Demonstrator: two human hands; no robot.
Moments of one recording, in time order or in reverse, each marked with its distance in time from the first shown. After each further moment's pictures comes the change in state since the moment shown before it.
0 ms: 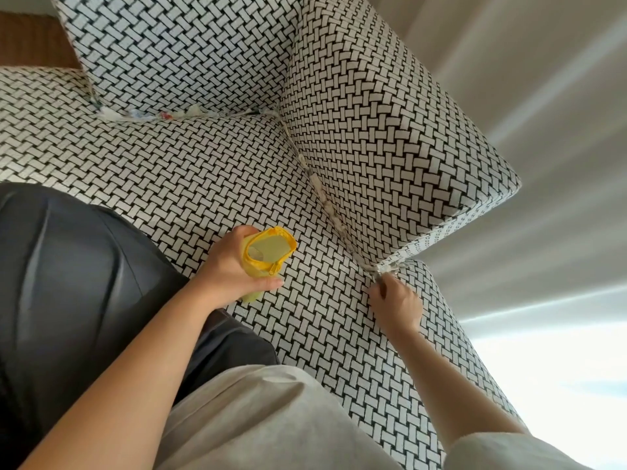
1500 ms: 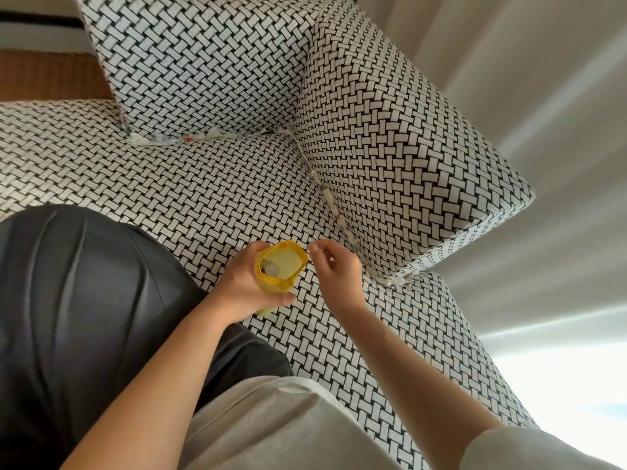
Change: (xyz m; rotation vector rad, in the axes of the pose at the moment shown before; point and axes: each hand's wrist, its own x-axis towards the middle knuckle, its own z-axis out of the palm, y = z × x) left_hand -0.007 0.002 -0.001 -0.017 -0.019 -0.080; right_hand -0.001 -0.142 -0.039 0.934 -0.116 -0.134
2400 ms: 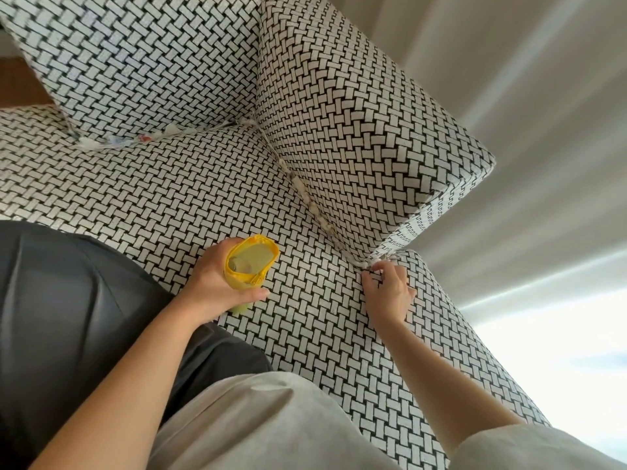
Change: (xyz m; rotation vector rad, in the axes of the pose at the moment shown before) left_hand 0.002 0.002 0.003 0.072 0.035 0.068; right_hand -0.021 0.118 -0.077 -0.608 0.395 0.345
